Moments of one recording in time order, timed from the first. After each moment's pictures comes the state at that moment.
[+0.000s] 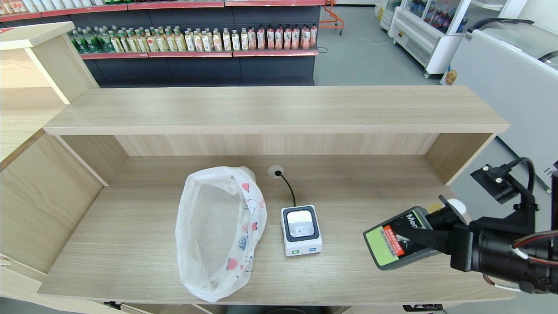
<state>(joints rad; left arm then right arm) 0.00 0.00 0.00 0.00 0.02 0.01 0.45 1.28 -0.50 -0.40 0.22 0.45</state>
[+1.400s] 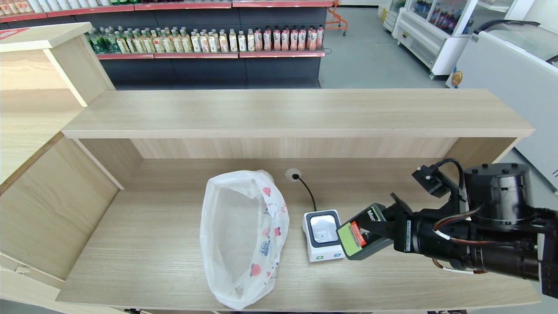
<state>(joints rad) 0.00 0.00 0.00 0.00 0.02 0.01 0.50 1.54 -0.58 -0.52 0.19 0.45</state>
